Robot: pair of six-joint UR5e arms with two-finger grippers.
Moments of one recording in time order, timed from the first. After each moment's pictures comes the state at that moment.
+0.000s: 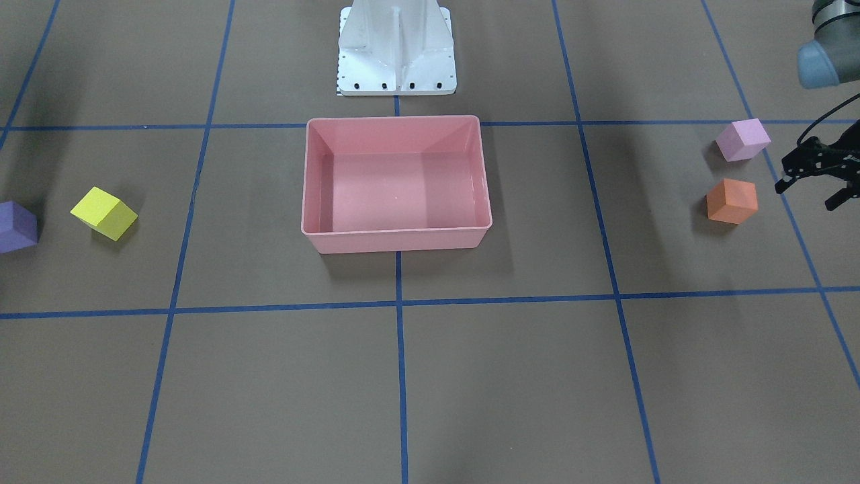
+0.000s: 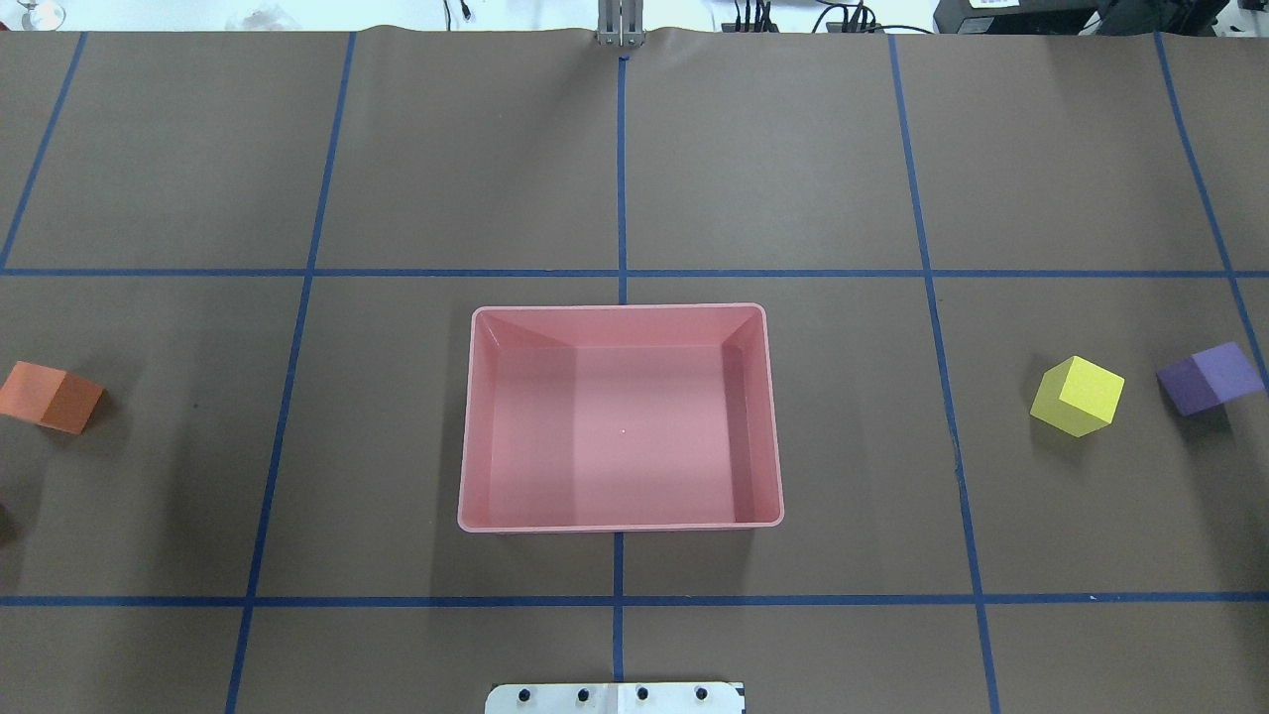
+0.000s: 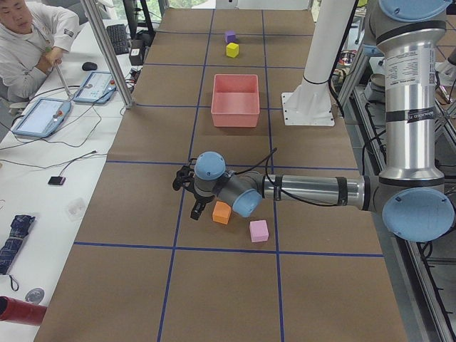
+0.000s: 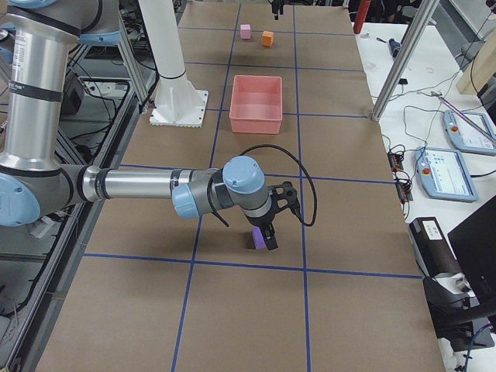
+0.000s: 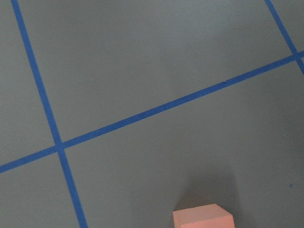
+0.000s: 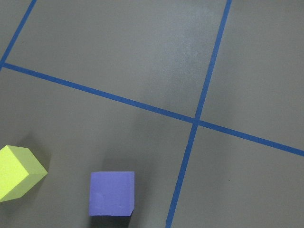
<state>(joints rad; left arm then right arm) -1.23 -1.45 -1.61 -2.33 -2.32 -0.39 1.59 -1.79 1.83 -1.27 2.39 -0.05</state>
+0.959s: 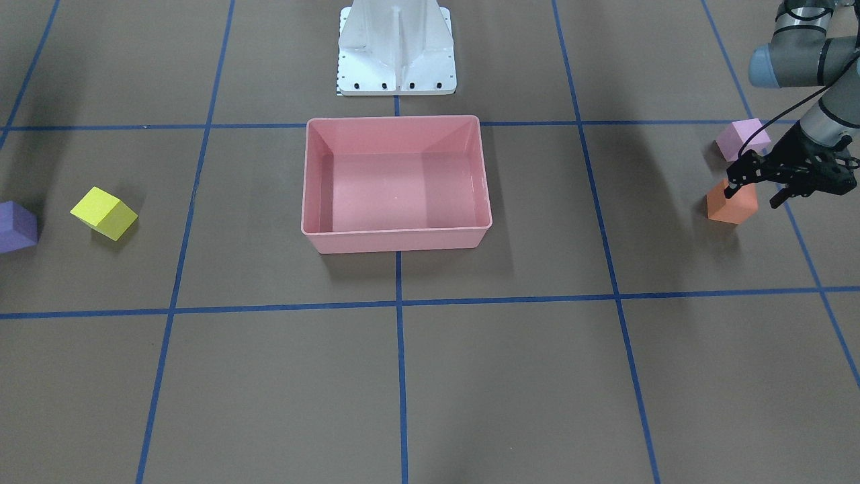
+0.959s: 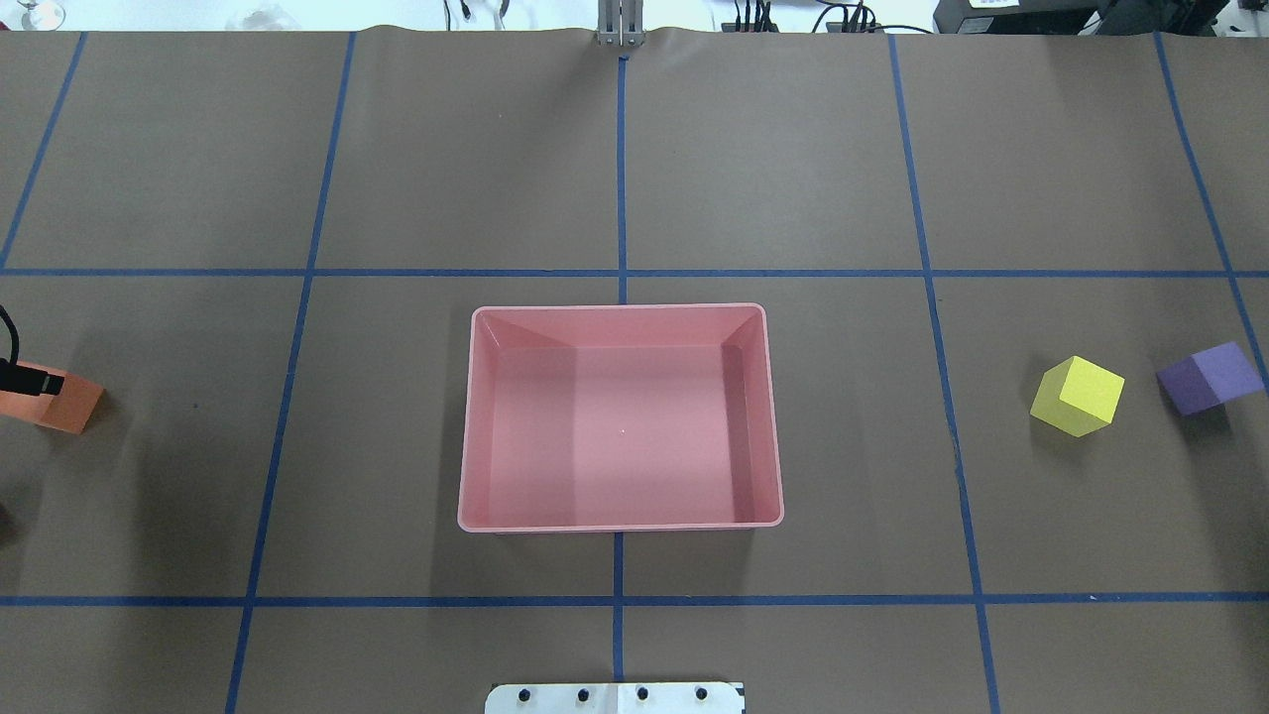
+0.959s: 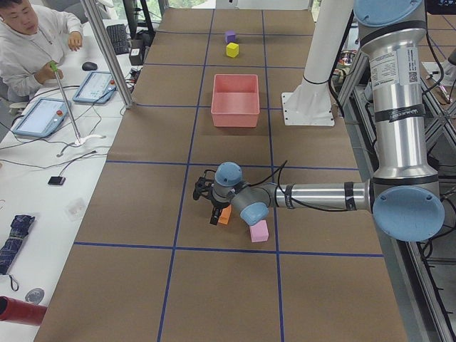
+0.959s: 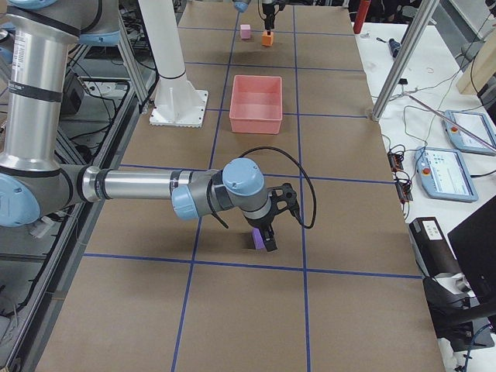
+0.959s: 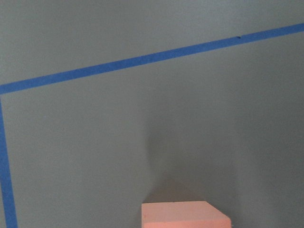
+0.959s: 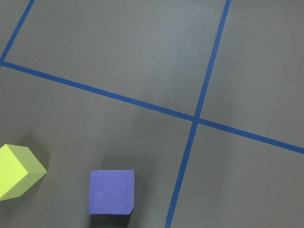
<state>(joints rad) -1.03 -1.39 -1.59 -2.44 -2.17 -0.61 1.59 -1.79 1.83 -1.27 2.39 -0.05</state>
